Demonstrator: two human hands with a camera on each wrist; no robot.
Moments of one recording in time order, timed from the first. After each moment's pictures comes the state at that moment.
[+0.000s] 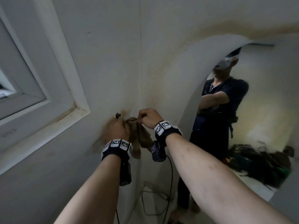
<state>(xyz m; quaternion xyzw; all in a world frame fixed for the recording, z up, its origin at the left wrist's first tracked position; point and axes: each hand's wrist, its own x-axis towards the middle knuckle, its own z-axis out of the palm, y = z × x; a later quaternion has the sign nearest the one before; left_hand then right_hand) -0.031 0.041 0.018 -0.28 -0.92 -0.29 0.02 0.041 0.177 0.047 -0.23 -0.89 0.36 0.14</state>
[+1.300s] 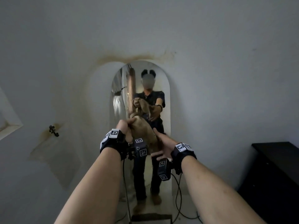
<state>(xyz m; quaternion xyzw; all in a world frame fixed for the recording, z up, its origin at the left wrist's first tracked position) 0.305 0.032 0.116 -0.23 -0.59 -0.55 -0.55 0.488 0.078 0.050 -0.46 -0.51 0.71 0.15</state>
